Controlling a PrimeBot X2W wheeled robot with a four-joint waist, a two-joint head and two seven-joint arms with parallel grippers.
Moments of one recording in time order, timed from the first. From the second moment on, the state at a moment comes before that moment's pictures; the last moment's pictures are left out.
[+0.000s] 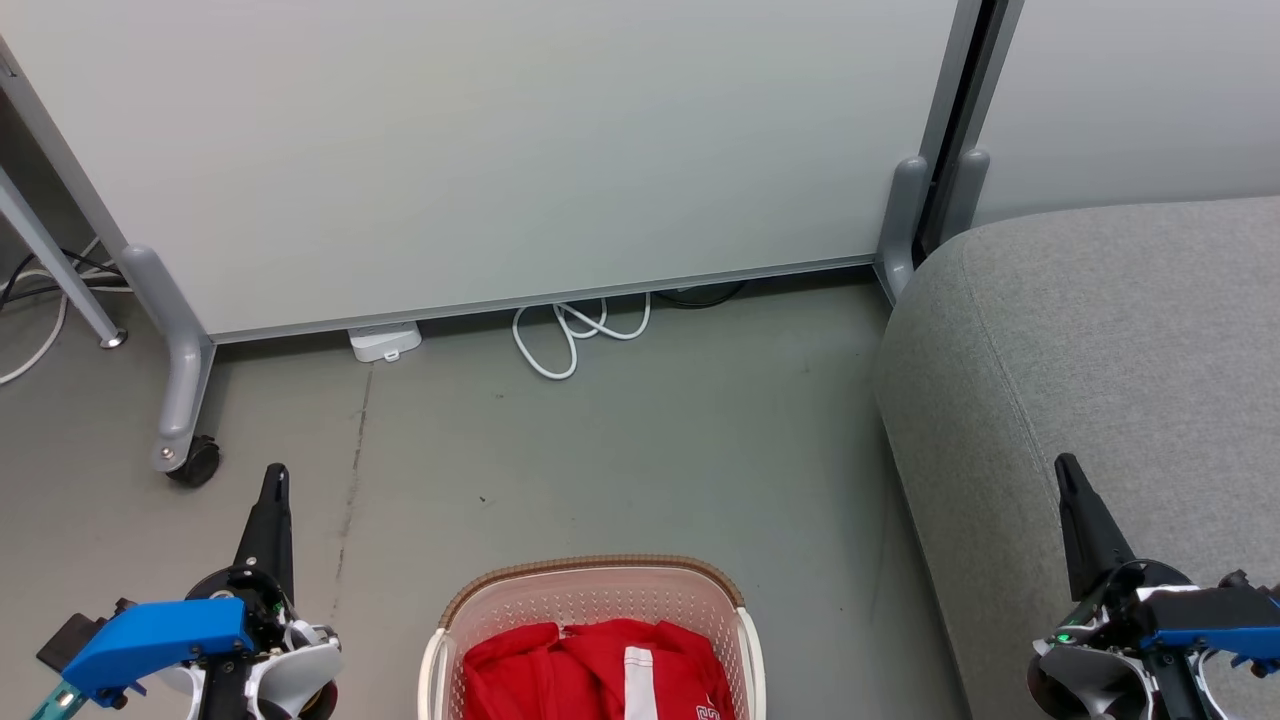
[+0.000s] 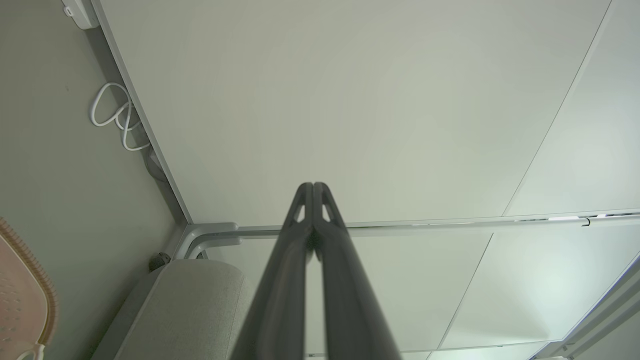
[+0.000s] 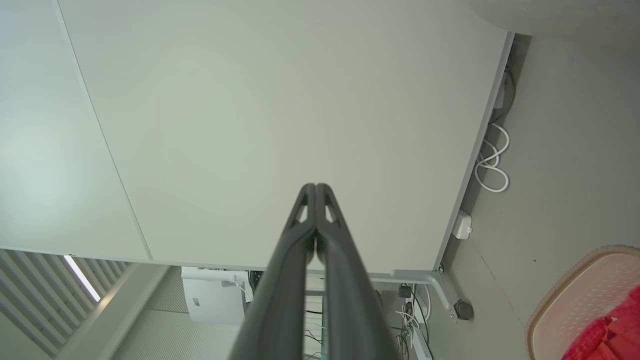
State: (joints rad) left arm -0.10 0.05 0.11 0.25 -1.61 -0.13 0.11; right arm -0.10 -0.05 -0.11 0.24 1.61 0.13 0.11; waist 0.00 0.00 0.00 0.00
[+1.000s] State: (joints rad) left arm -0.05 0.03 0.10 0.27 -1.50 -0.13 0.05; right arm -0.05 -0.04 -0.09 0.27 1.50 0.13 0.05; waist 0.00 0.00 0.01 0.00
